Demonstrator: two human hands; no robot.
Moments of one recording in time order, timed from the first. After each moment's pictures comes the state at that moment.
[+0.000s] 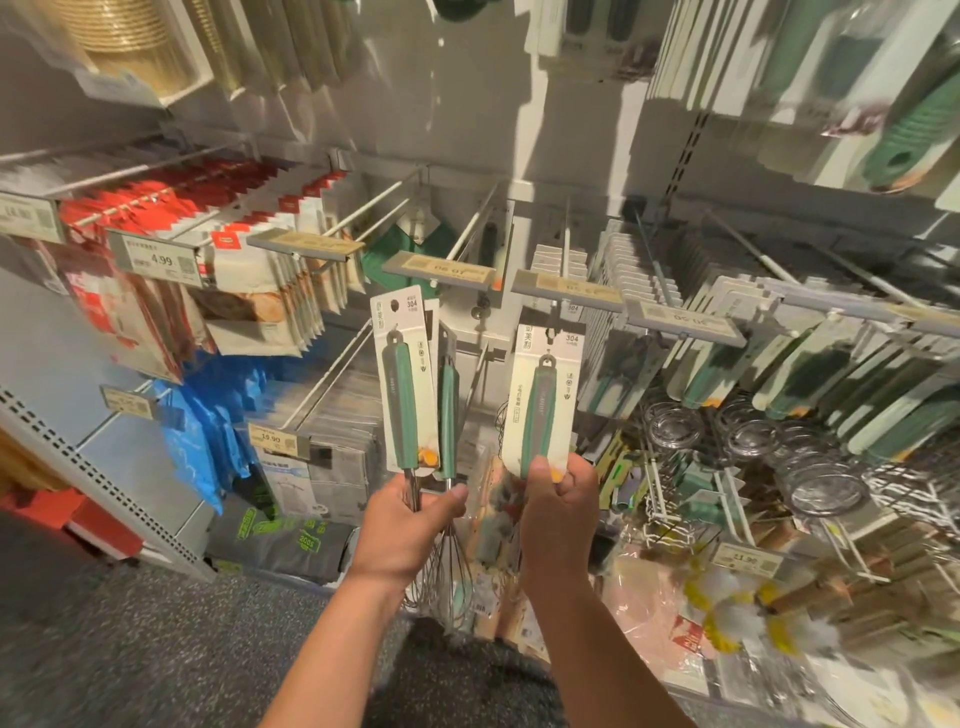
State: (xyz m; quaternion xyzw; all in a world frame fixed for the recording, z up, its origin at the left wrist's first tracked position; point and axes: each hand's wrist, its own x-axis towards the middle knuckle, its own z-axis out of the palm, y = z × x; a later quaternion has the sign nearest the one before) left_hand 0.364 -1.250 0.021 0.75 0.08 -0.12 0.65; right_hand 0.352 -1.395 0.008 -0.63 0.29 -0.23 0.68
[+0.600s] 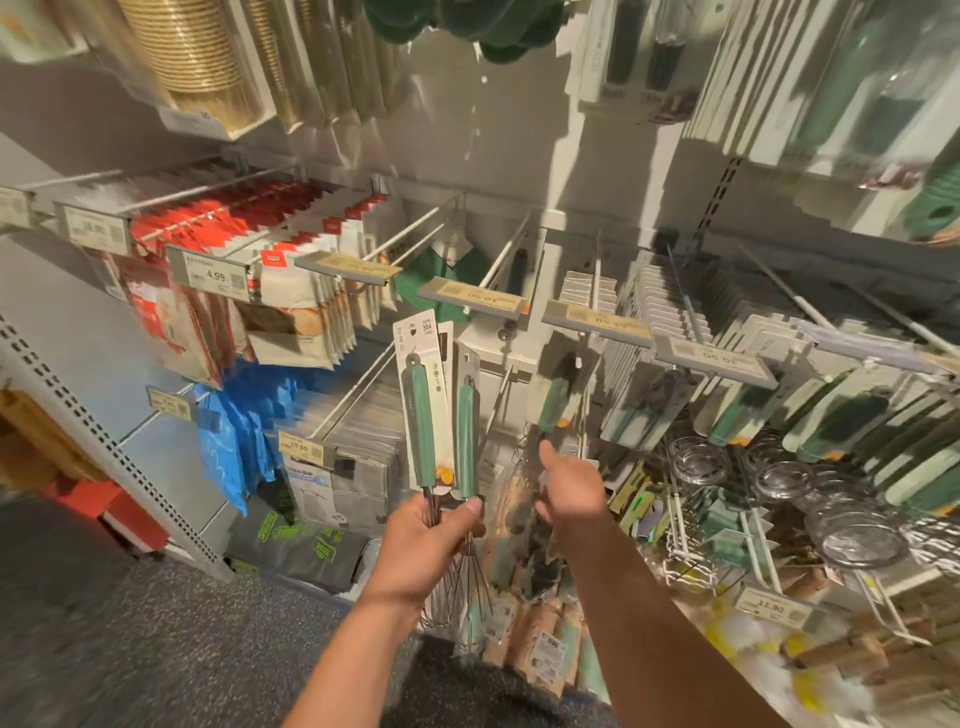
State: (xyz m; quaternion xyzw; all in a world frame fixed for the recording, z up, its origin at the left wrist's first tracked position) left_hand 0.361 -1.248 0.028 0.68 0.11 -0.15 0.71; right_hand 0.424 -1.431 0.002 -0.66 0.36 -0.02 0.65
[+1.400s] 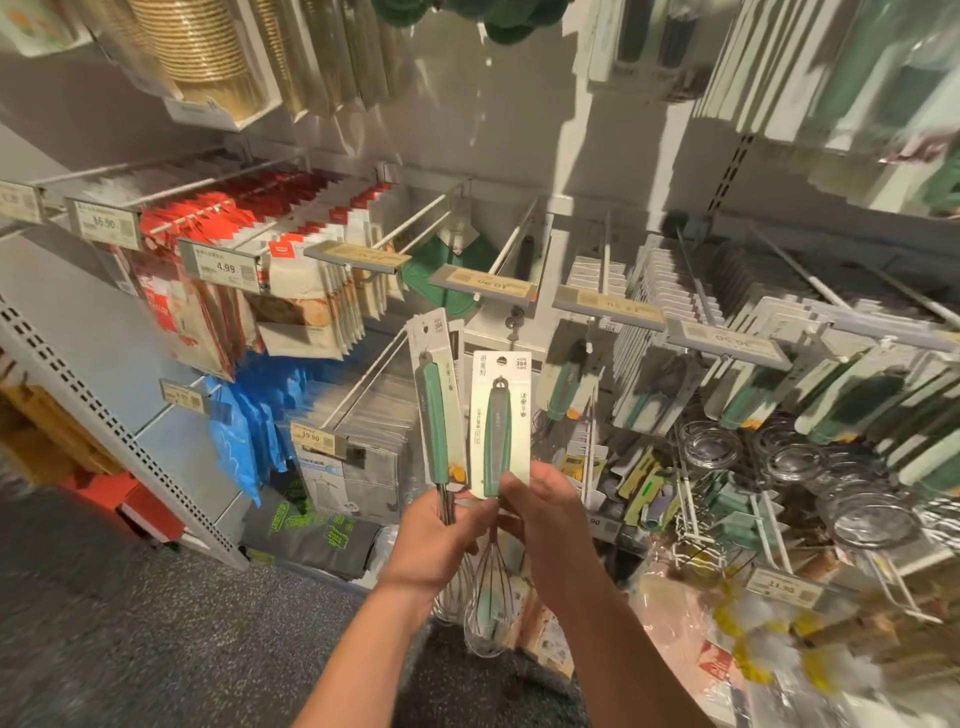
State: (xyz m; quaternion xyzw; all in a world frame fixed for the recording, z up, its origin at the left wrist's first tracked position) left_hand 0.360 -1.246 0.015 0.66 0.04 -0.14 0.73; right_hand 0.353 -1.382 0.018 -0.60 0.13 0.00 0.79
